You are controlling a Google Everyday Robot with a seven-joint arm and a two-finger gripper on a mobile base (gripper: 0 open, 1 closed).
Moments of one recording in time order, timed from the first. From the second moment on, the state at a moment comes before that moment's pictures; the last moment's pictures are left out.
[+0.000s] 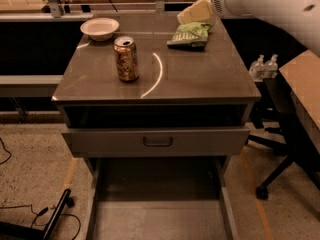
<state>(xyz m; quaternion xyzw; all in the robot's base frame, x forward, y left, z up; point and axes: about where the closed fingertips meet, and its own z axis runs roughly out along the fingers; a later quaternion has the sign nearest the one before) 0.764 -0.150 1.028 -0.26 0.78 -0.04 0.57</state>
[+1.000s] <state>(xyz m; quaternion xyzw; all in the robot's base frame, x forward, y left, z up) 0.899 -0.116 0.993 -0.22 0.79 -0.03 0.57</state>
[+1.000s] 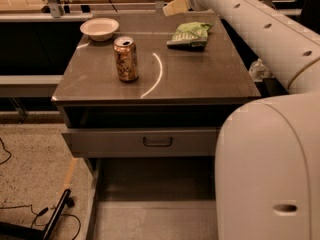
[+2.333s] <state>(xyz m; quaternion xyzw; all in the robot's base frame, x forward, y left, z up) 0.929 -0.071 0.859 -0.20 0.87 0.06 0.45</state>
